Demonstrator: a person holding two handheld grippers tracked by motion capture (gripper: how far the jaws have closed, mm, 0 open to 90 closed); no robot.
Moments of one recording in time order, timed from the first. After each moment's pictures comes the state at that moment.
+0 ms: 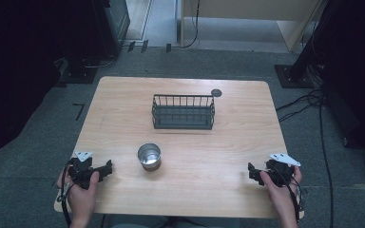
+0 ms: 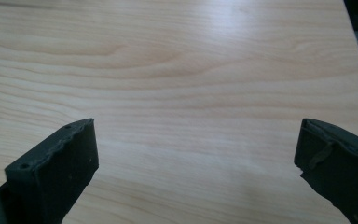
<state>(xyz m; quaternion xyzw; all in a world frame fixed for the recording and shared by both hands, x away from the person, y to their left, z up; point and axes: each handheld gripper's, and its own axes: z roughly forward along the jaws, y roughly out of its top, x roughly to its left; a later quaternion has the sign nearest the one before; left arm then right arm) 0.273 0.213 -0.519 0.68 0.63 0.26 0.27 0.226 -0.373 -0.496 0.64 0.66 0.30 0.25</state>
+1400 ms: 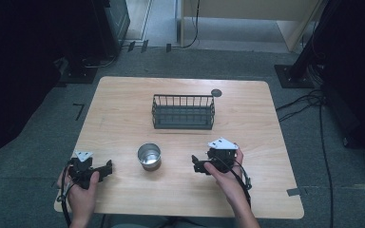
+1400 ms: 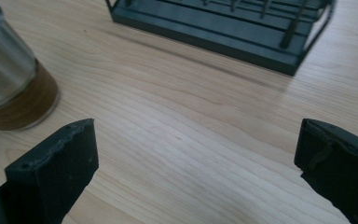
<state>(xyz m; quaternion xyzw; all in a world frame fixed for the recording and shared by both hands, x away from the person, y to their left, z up) 0.273 0.212 -0.519 0.68 0.63 0.25 0.27 0.267 -0.213 -0.469 0.51 0.75 0.38 0.19</state>
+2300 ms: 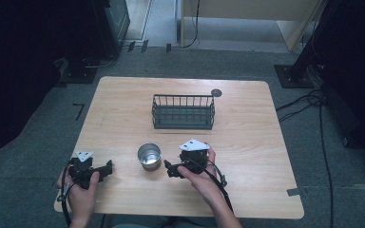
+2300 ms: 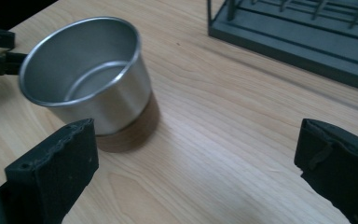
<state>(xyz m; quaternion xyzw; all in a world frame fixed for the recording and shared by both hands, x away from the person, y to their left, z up) 0.273 0.212 -0.518 0.69 0.63 0.25 0.27 0.269 -0.139 -0.469 0.46 0.77 0.42 0.14</state>
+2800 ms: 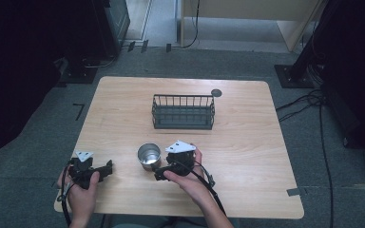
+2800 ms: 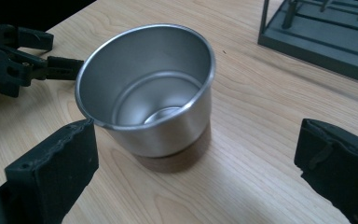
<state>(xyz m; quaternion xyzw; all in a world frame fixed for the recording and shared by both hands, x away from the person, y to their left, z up) 0.273 0.212 -0.518 0.69 0.62 0.25 0.27 0.269 -0.103 -0.472 0.43 0.78 0.43 0.11</state>
